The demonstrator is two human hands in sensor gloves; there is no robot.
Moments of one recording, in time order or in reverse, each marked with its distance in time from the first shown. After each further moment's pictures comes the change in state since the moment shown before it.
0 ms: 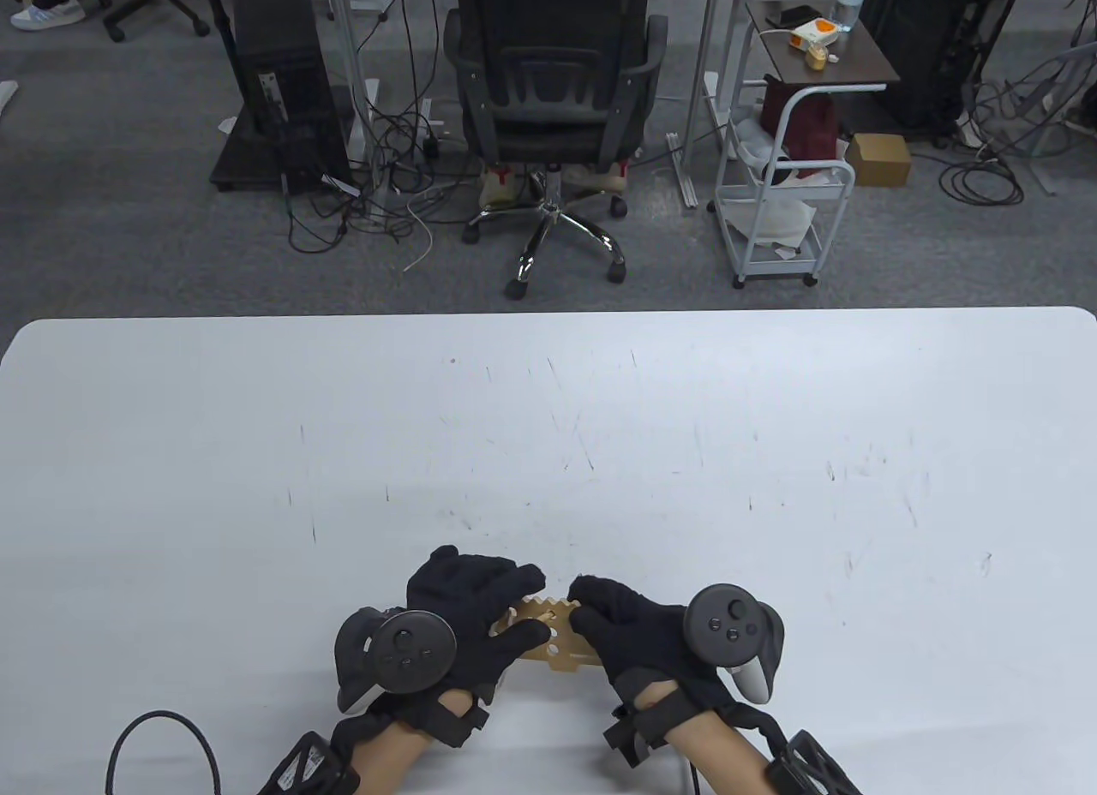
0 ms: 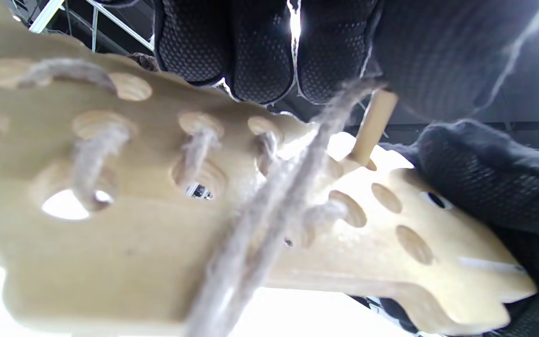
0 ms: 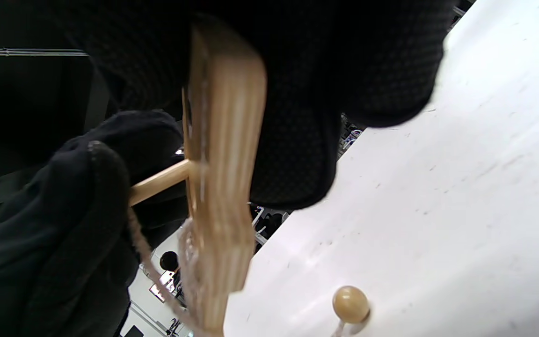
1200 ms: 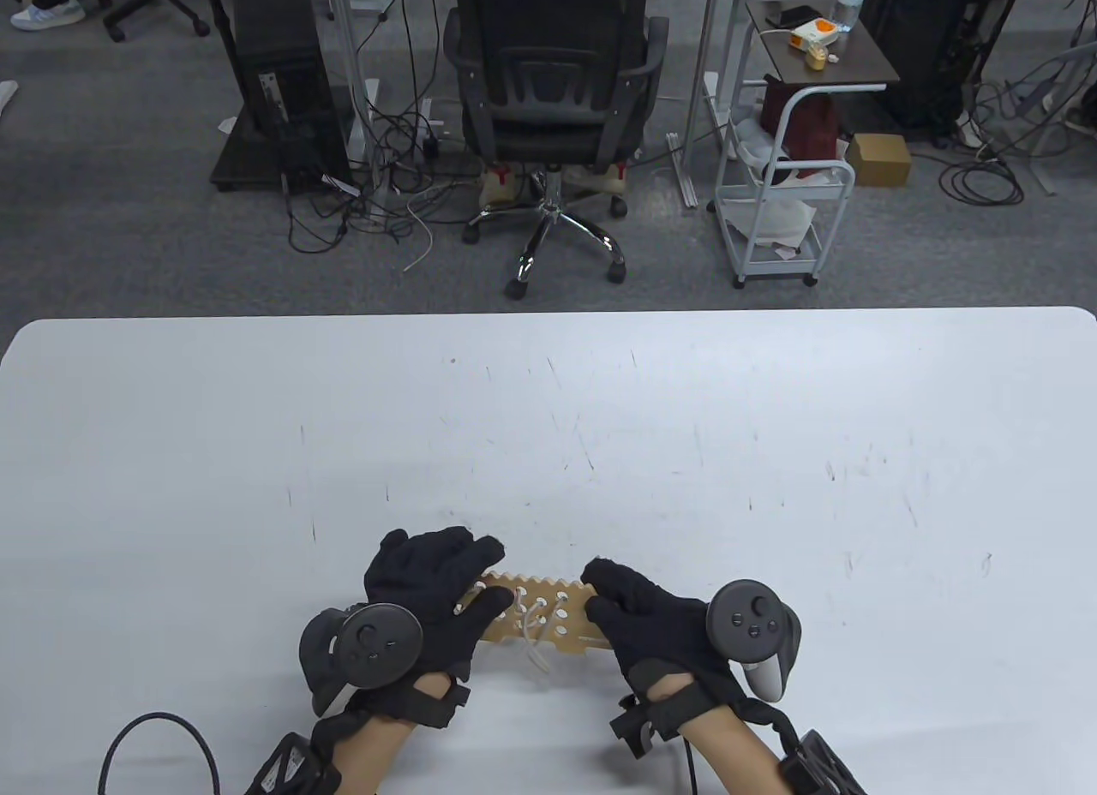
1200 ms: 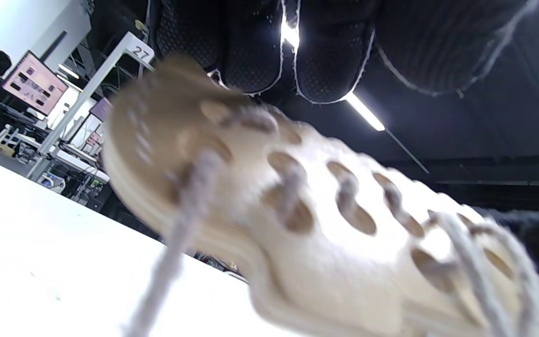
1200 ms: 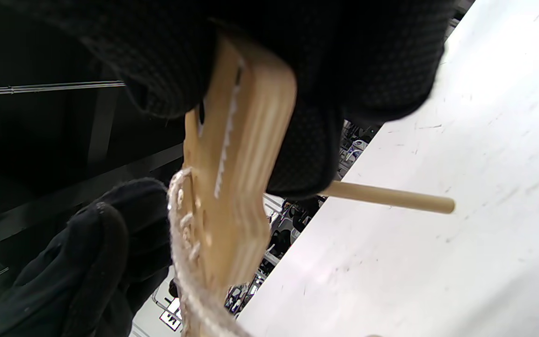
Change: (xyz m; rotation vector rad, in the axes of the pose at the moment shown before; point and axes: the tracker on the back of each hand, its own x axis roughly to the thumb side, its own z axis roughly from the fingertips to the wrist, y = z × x) left_hand -0.017 0.029 0.005 0.162 0.109 -0.033; right_hand -0.001 -0.016 -0.001 -0.069 0.020 -0.070
